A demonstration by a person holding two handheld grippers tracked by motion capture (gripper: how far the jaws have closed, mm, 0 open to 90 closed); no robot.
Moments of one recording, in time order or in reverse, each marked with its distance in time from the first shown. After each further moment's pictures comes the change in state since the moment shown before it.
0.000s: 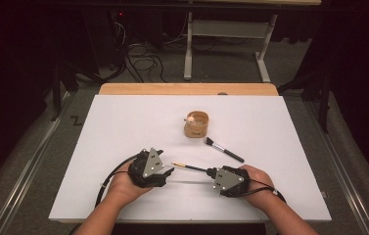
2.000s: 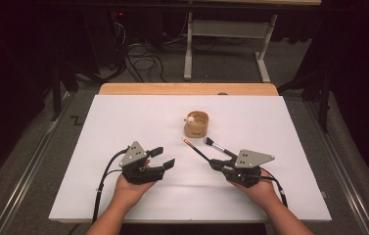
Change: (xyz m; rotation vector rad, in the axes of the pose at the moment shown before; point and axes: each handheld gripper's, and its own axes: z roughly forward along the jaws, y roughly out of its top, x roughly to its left) left arm 0.012 -0.002 -0.013 -0.268 -0.138 -0.423; right arm -0.030 -0.029 -0.008 -0.364 0.139 0.522
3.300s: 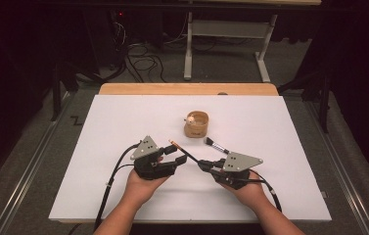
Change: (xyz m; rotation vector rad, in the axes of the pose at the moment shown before) left arm -0.016 0.022 0.020 -0.013 -0.076 -0.039; right arm 0.019 0.014 0.021 -0.047 0.009 -0.058
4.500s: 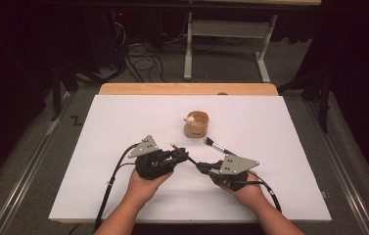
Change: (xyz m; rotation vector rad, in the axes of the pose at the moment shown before) left arm -0.001 0.002 0.001 -0.035 -0.105 -0.032; right arm 0.005 -0.002 0.005 0.031 0.004 -0.040
